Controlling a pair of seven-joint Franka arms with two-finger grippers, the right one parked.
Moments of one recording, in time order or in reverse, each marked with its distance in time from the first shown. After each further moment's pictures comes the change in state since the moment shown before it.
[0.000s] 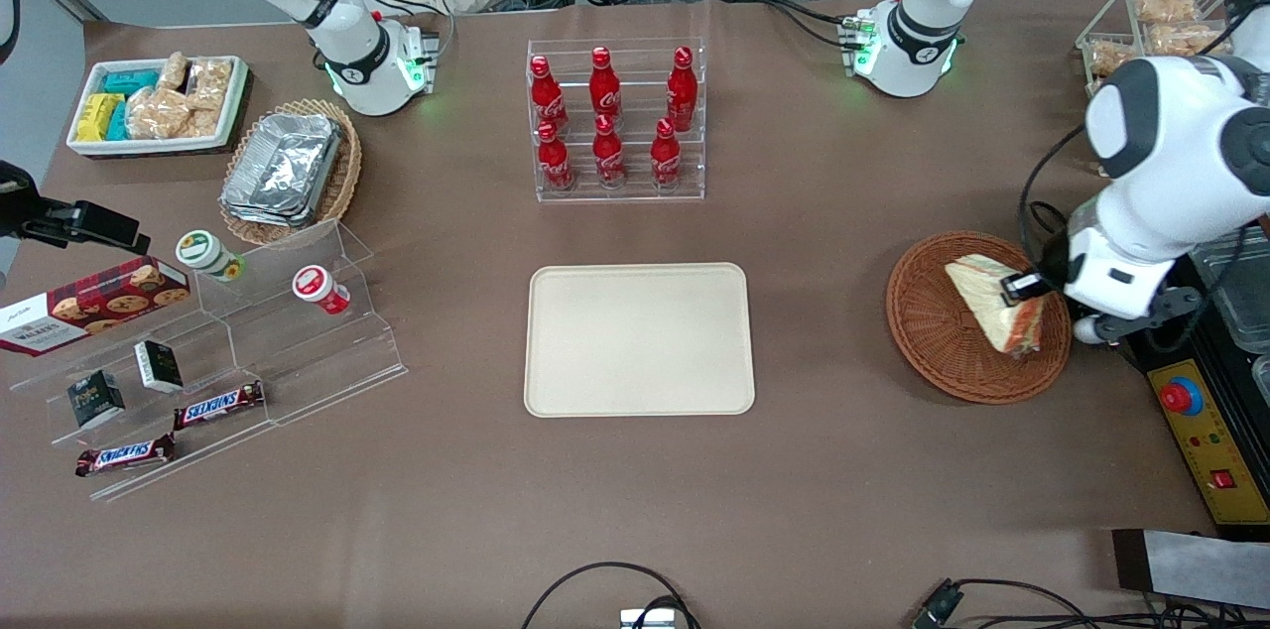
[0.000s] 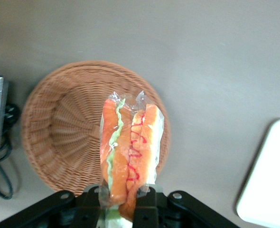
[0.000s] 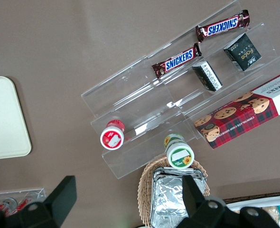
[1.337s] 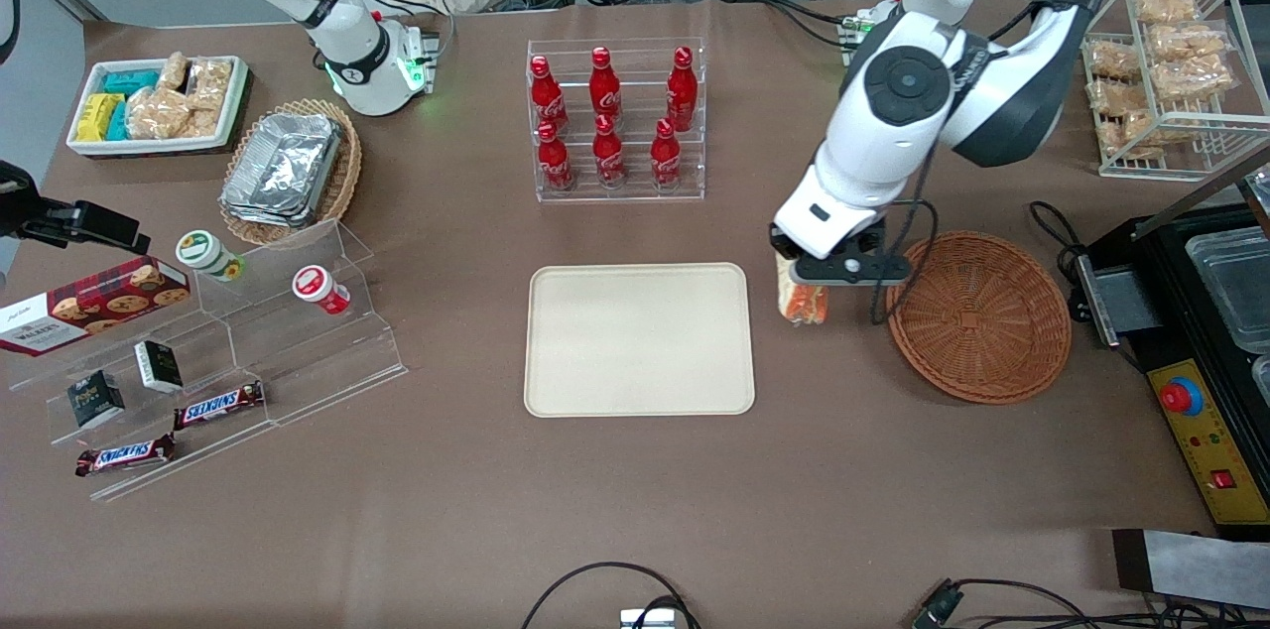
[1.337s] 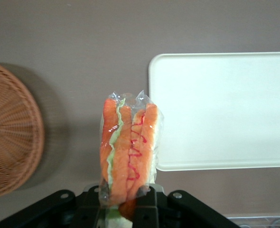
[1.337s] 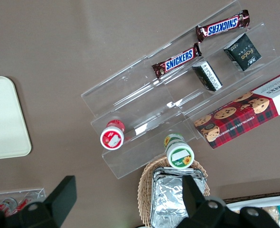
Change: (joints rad) arm -0.011 0.102 -0.474 0.106 0.131 0.000 -0.245
